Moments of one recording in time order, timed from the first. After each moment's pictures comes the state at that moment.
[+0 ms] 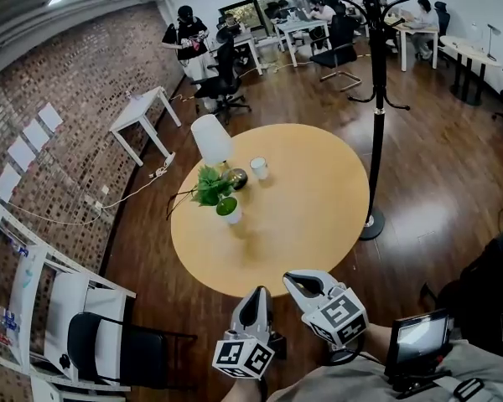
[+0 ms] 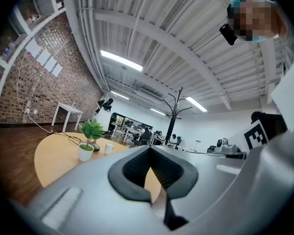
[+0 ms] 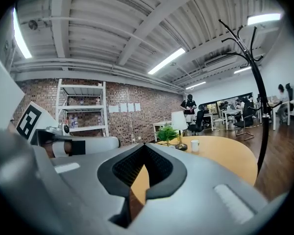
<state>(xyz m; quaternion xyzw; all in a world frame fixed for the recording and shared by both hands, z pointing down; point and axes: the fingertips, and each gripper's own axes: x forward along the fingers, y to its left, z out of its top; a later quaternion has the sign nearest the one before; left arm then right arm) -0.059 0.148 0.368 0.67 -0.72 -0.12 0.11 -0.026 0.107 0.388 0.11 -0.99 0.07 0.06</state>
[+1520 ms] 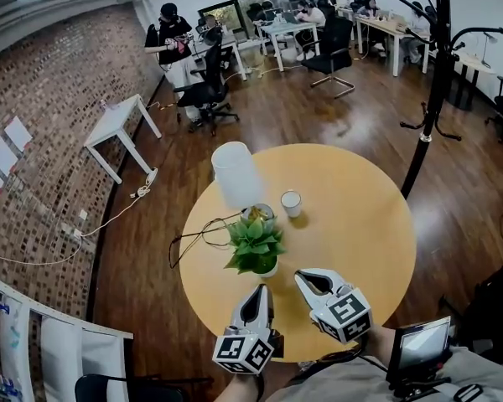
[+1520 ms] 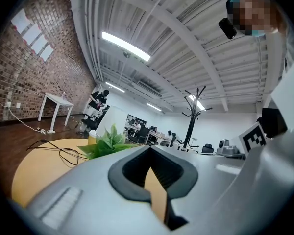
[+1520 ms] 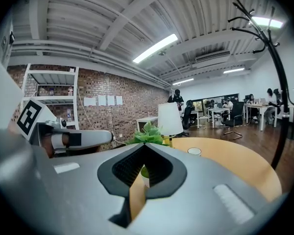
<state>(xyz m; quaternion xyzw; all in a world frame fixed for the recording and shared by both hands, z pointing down) -0.369 -0.039 0.406 0.71 -0.68 -0.12 0.14 -0.309 -0.085 0.426 0.20 -0.97 0.08 0.10</state>
